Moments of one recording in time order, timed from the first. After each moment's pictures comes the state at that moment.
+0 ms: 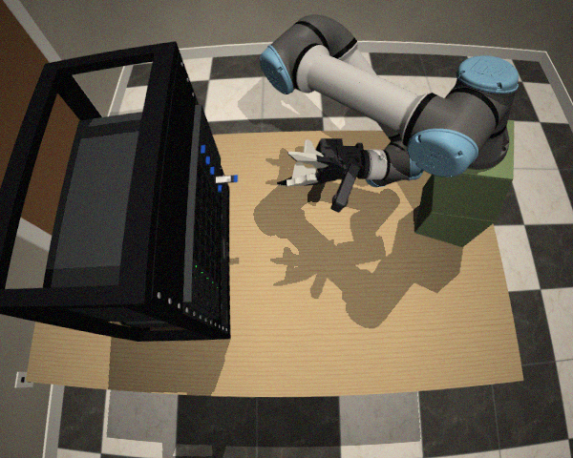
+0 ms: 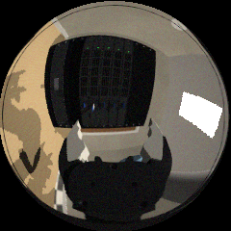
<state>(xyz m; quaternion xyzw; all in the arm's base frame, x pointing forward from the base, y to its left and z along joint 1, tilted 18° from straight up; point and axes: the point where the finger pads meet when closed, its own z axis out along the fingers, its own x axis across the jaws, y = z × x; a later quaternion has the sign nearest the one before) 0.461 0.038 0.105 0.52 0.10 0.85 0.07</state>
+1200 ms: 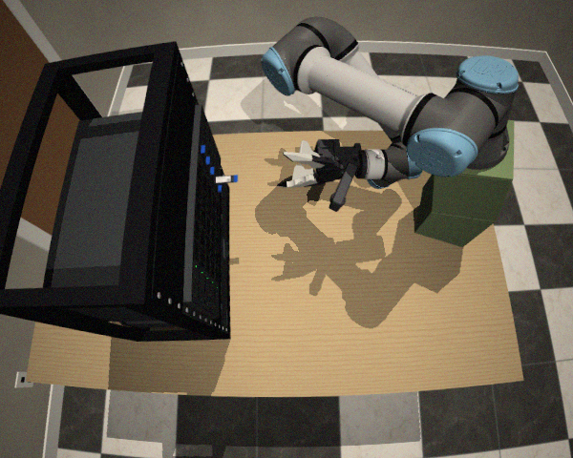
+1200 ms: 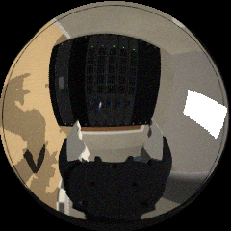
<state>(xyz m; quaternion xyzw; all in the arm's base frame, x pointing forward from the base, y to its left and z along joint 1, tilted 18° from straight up) 0.471 0.028 0.090 0.54 0.08 0.83 0.06</state>
